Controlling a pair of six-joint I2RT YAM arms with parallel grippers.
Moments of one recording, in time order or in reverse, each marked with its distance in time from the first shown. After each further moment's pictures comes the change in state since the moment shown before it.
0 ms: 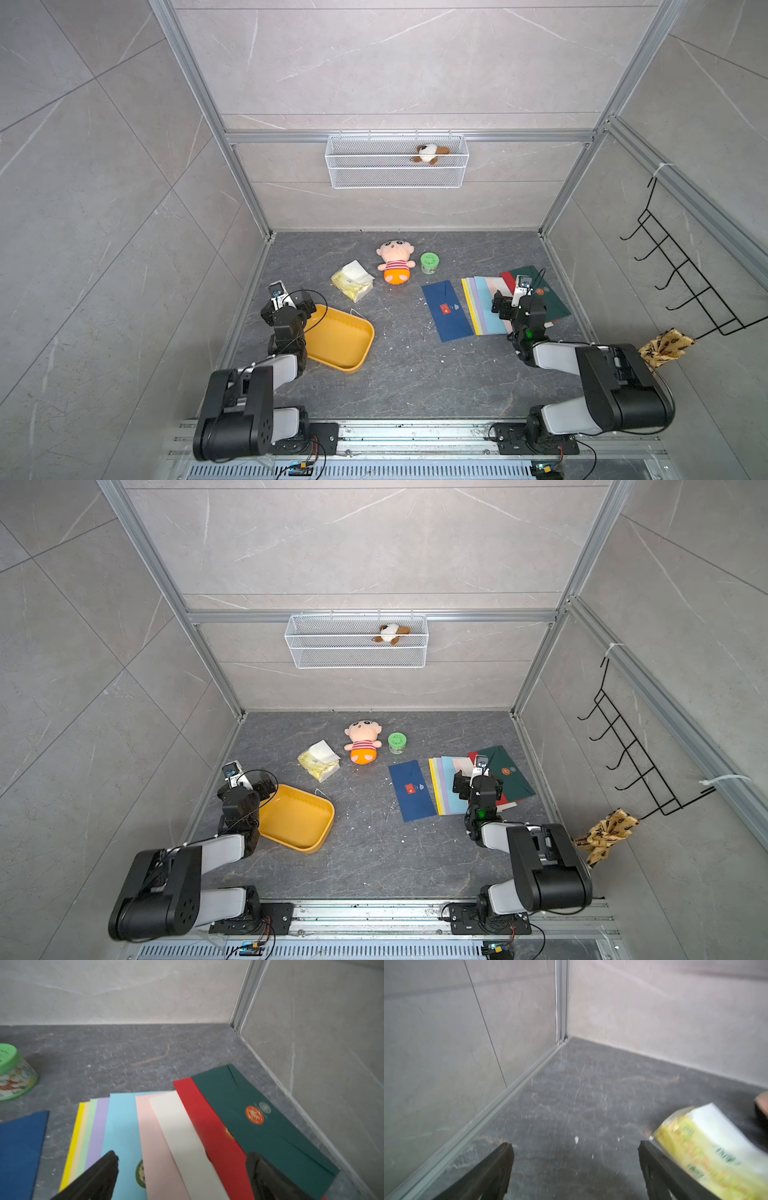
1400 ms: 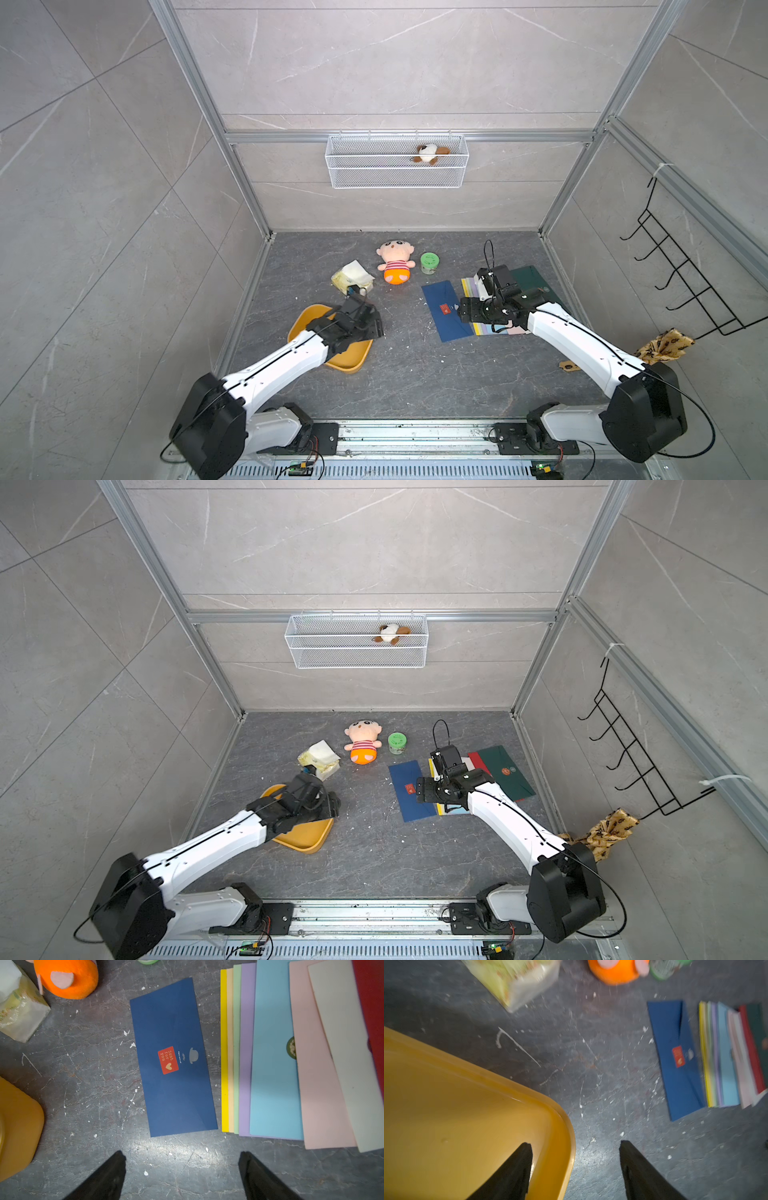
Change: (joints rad) left arm -0.753 0.071 0.483 -1.250 0.168 -0.539; right arm 0.306 -0.047 0.578 -1.349 -0.304 0.374
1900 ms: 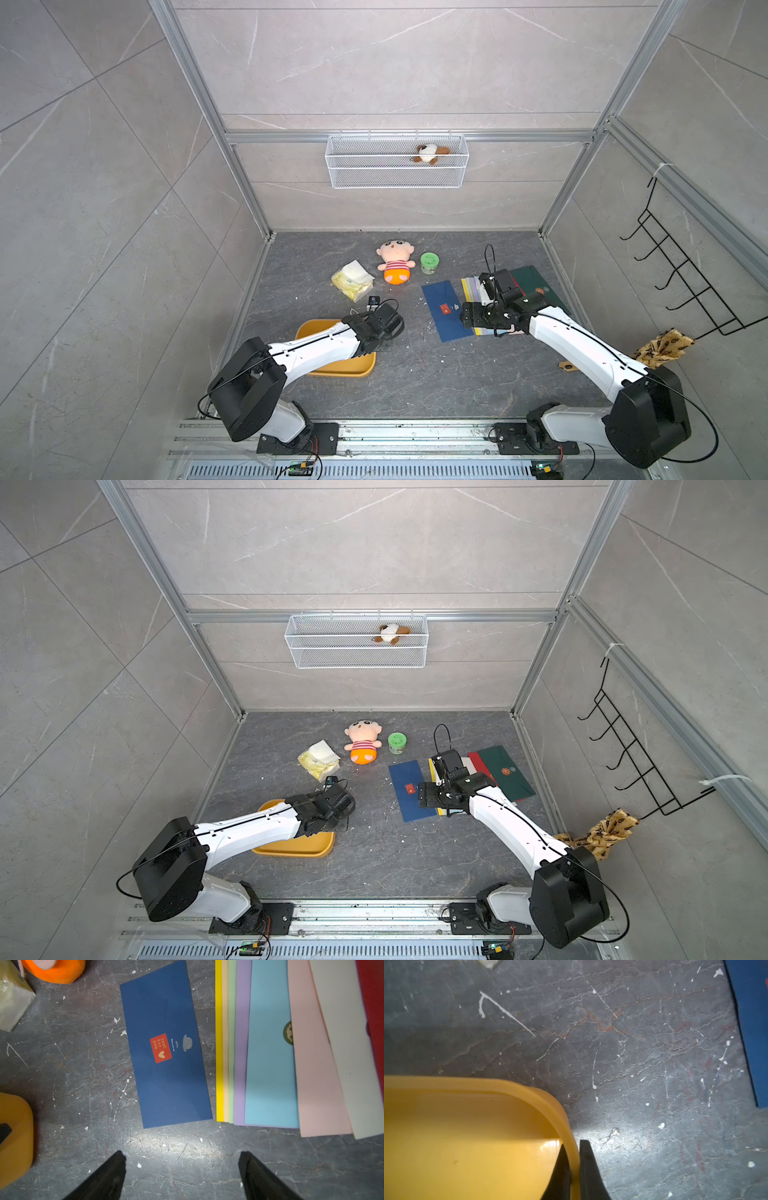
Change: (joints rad) left arm -0.117 0.188 0.117 -0.114 -0.132 -0.034; right arm 0.000 -0.026 -0.040 -0.016 0.005 -0.003
